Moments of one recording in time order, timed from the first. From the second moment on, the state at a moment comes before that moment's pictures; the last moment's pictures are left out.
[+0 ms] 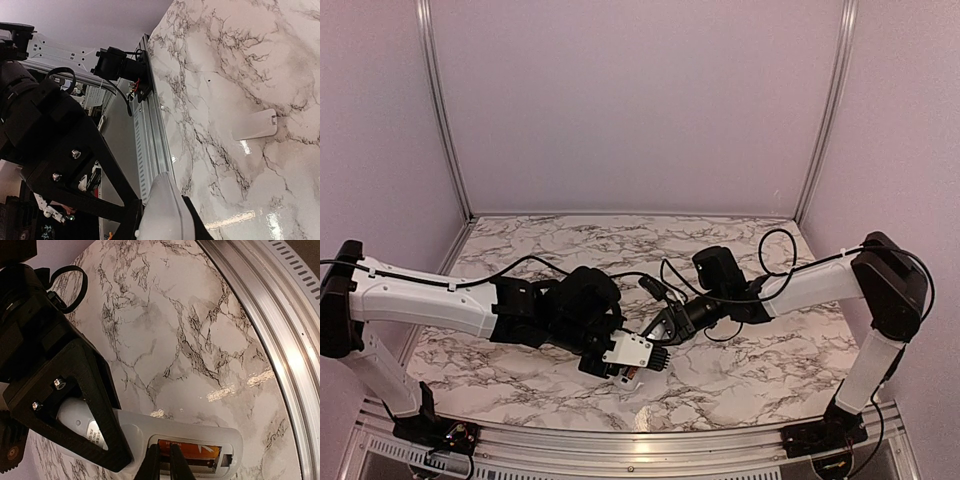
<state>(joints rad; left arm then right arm) -1.20 1.59 1.07 -0.30 0.10 0.79 0.78 1.73 0.88 0.22 -1.07 0.56</state>
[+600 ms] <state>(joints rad) -1.24 1.58 1.00 -0.24 -0.06 0.81 0.75 1.73 0.83 0.32 -1.05 0.66</state>
